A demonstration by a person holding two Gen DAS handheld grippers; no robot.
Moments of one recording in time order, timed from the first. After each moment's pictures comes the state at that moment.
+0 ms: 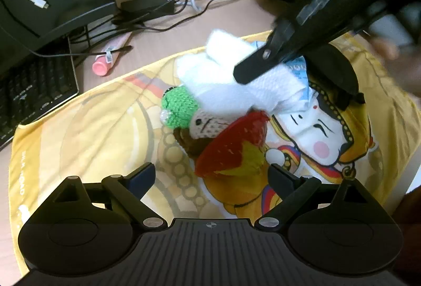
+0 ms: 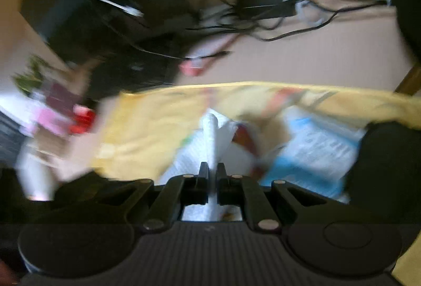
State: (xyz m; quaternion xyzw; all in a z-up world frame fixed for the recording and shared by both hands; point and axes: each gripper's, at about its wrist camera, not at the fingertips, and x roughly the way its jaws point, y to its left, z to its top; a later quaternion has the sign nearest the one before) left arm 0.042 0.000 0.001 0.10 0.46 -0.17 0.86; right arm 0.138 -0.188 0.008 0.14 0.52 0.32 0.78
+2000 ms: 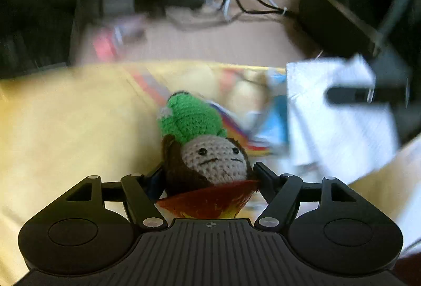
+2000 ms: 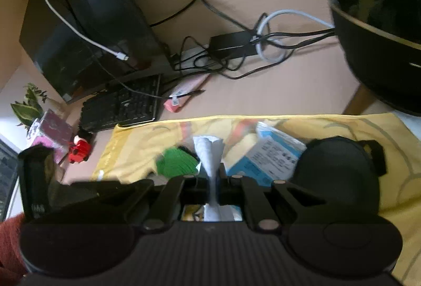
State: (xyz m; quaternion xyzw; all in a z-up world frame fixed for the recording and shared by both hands) left arm 0.090 0.015 0.004 0.04 0.46 -0.13 0.88; right arm 0.128 -0.237 0.034 0.14 0.46 0.27 0.84
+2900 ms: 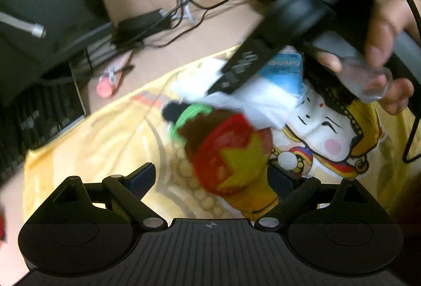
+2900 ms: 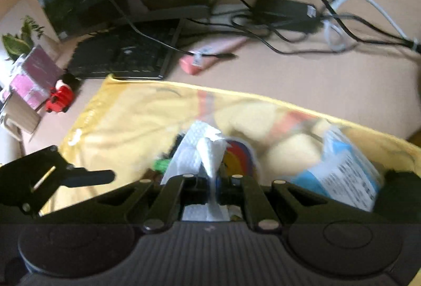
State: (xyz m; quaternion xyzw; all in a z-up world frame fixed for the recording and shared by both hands) left arm 0.042 0.007 0.003 0.12 0.44 -0.18 0.87; right arm 0.158 -0.137 -0.014 0.01 0.49 0.29 0.82
